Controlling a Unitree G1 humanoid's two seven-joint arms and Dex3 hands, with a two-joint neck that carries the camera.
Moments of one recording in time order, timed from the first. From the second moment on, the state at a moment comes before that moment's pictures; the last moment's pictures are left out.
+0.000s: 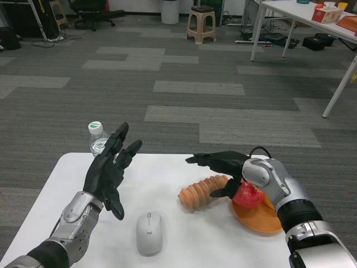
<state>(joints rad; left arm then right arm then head) -0.36 0.30 -0.52 0.77 -0.79 -0.77 -0.25 -0.52 -0.26 0.01 0.65 -0.85 -0.57 0.51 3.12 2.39</state>
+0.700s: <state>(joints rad) -0.37 0.30 -0.53 0.77 -0.79 -0.77 -0.25 -0.39 -0.18 0.02 0.49 -0.19 -0.45 0.41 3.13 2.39</state>
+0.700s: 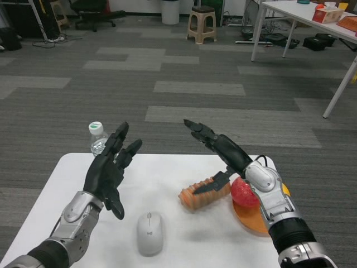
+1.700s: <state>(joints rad) -0.37 0.29 -0.48 0.74 -0.78 -0.78 -0.25 -0.25 -0.10 -0.05 0.27 0.00 -0.43 0.23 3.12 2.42</state>
